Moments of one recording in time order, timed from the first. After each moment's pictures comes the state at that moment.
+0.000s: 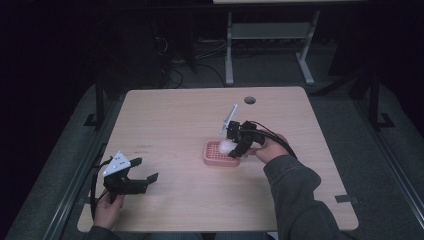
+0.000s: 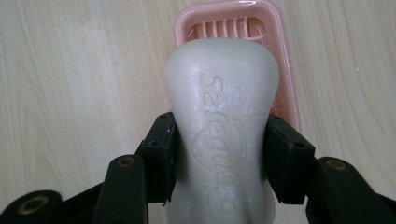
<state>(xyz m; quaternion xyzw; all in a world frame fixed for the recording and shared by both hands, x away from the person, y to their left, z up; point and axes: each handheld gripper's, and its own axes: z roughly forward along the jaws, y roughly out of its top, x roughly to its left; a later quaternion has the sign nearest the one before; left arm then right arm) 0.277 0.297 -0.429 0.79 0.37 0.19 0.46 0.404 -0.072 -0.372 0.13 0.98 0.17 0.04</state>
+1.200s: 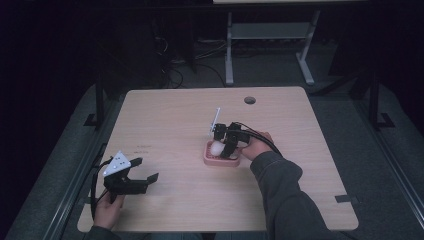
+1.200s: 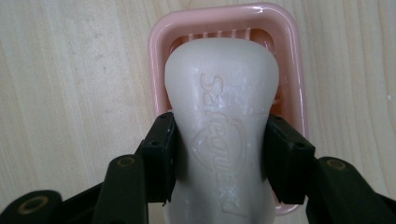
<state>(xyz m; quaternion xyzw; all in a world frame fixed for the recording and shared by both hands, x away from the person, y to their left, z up) 0.277 0.296 -0.429 0.79 0.37 0.19 0.46 0.429 -0.036 -0.406 0.12 0.98 0.13 0.03</state>
